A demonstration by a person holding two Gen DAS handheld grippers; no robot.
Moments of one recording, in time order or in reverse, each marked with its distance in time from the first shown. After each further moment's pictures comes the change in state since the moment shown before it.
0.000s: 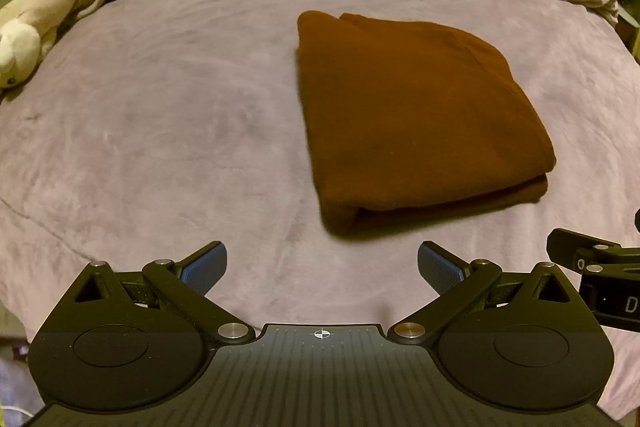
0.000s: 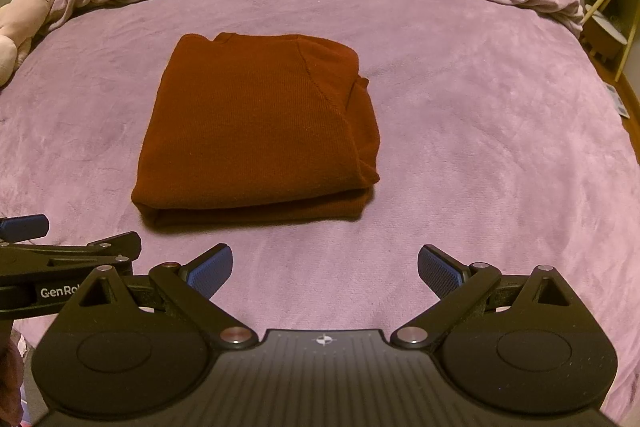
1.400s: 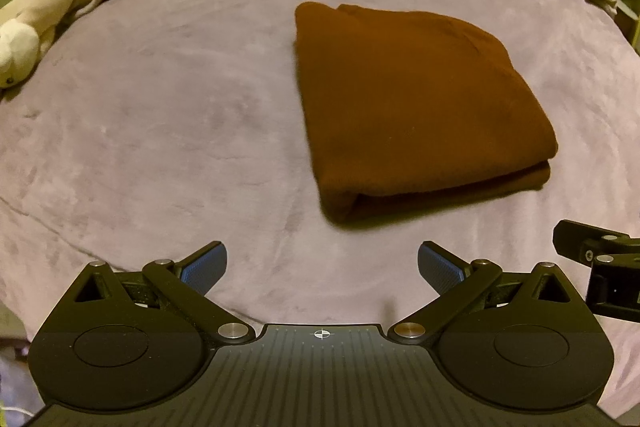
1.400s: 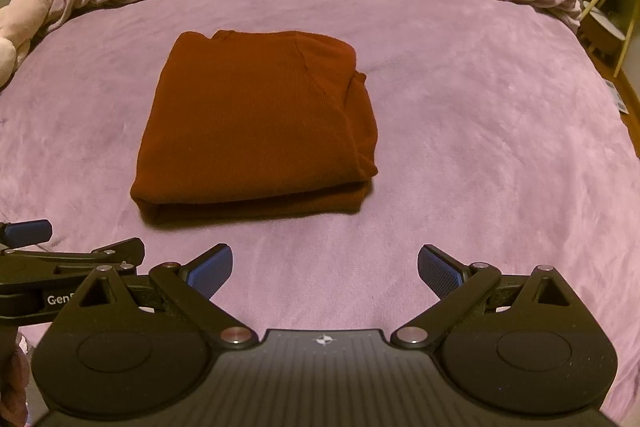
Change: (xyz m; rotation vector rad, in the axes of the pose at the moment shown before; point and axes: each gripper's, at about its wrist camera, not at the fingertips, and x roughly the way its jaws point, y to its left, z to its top) left arm 0.004 -0.002 -0.008 0.017 0.009 0.008; right arm 0.000 -0.002 -0.006 0.007 -0.002 0.001
